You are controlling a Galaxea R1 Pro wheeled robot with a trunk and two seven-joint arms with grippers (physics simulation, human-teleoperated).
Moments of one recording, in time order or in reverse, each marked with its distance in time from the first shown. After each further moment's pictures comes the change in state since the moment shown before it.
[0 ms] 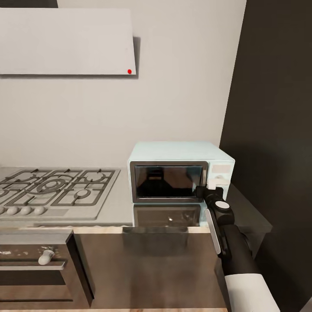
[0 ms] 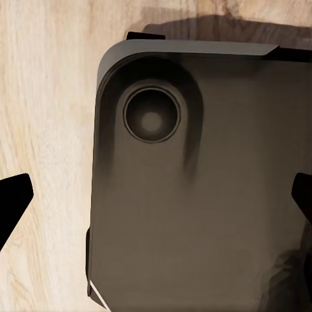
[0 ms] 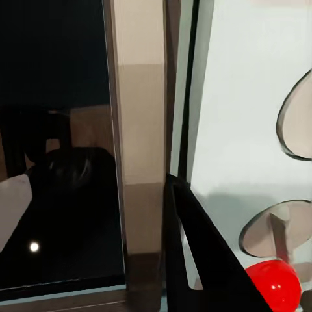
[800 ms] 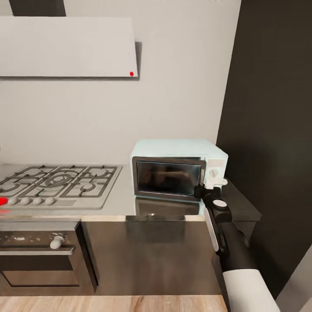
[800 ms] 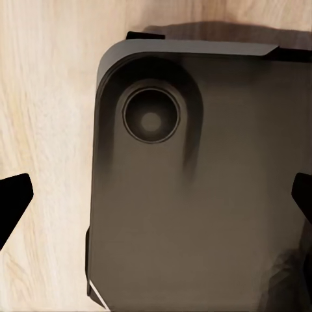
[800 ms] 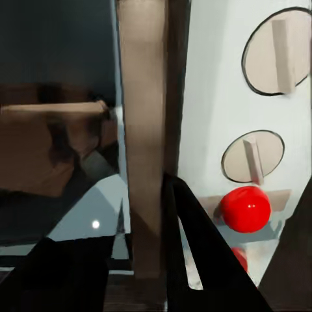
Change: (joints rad) left arm 0.000 0.000 0.000 0.000 0.000 0.000 0.000; right arm -0.023 0.003 0.002 0.048 -0.015 -0.005 0.002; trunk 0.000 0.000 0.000
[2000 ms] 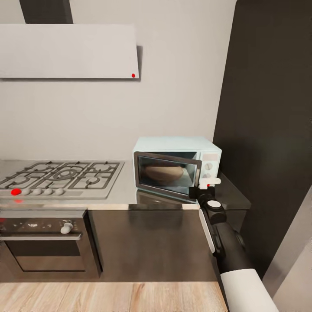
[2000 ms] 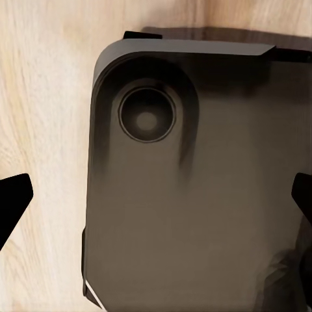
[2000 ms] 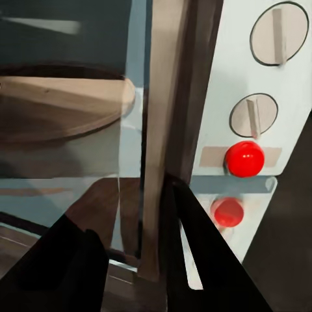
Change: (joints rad) left arm 0.000 -0.004 0.003 0.000 0.000 0.000 0.000; right arm 0.000 0.000 0.066 0.014 0.015 -0.003 0.004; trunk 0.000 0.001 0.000
